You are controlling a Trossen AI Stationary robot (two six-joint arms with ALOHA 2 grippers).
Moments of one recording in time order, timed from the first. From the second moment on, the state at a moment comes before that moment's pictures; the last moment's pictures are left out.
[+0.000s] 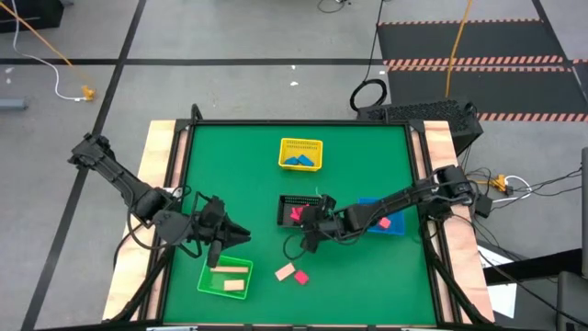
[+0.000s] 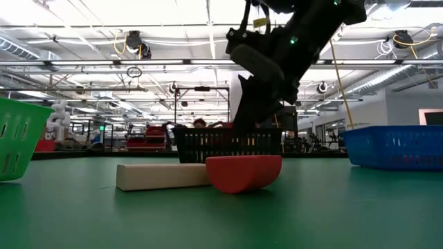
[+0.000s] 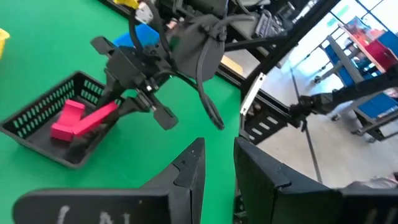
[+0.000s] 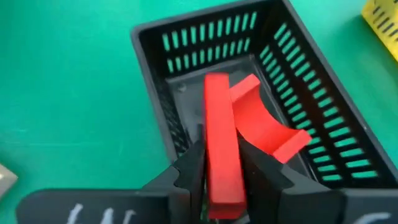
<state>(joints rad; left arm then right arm) -0.64 1.09 0.99 -0.33 -0.50 -0.84 0.26 1.83 1.13 -0.29 0.41 0.56</state>
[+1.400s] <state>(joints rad) -0.54 1.54 0.99 -0.18 -0.36 -0.95 0.36 1.30 1.09 -0.42 0.34 0.74</state>
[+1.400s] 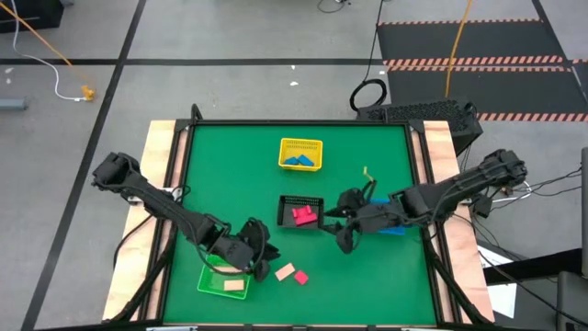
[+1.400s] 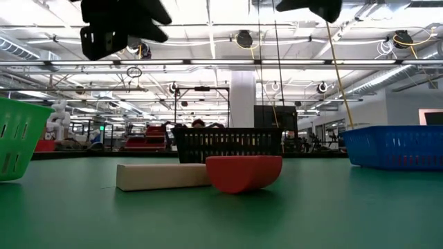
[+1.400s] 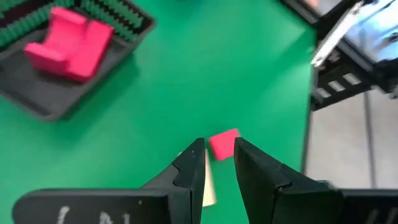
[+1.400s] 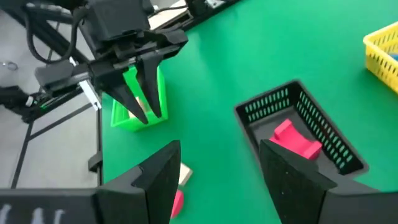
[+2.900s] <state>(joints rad) -0.51 1.72 0.99 0.08 -0.18 -0.67 0.49 1.19 0.65 -0.09 0.29 1.05</state>
